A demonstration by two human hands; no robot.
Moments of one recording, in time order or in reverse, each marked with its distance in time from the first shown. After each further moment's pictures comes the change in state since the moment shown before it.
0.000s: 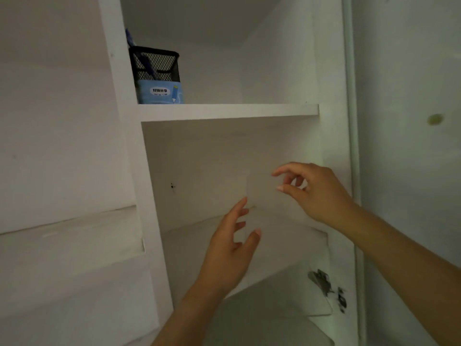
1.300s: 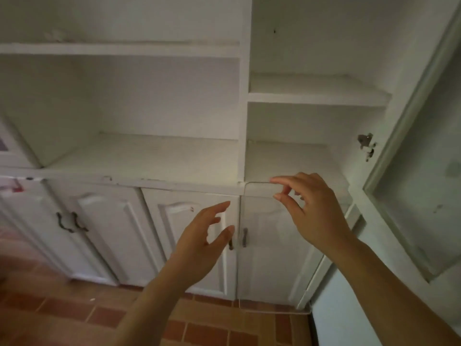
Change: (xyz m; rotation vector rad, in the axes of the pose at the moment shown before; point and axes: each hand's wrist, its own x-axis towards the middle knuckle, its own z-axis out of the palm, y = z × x) left_hand -0.399 0.107 0.078 0.369 0.261 -0.655; right_hand -0.323 -0.073 -0.030 0.366 -0.447 -0.173
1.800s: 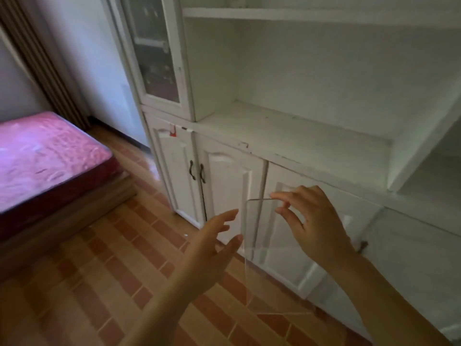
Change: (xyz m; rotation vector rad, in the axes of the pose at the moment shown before) left_hand -0.147 -0.116 -0.168 0.044 0.345 -0.319; right_hand 0.014 -0.190 0.199 0.200 -0.293 -0.364
